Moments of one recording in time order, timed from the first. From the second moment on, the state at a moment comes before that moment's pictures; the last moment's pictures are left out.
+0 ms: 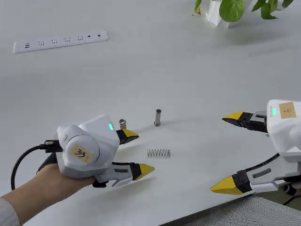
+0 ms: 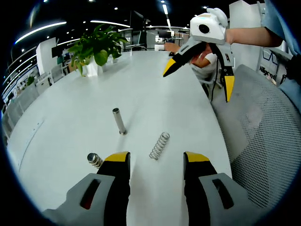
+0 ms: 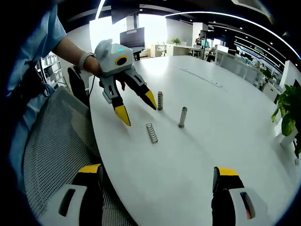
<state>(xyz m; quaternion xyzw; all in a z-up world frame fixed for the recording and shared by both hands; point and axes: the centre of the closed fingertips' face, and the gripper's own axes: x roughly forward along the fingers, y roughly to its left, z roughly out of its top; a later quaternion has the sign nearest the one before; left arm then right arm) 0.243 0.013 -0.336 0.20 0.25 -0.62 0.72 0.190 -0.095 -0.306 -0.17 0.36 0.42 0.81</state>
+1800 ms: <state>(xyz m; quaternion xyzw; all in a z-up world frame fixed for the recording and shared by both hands) 0.246 0.002 -0.359 0.24 0.26 -0.64 0.68 0.176 -0.087 -0.309 -0.14 0.37 0.41 0.82</state>
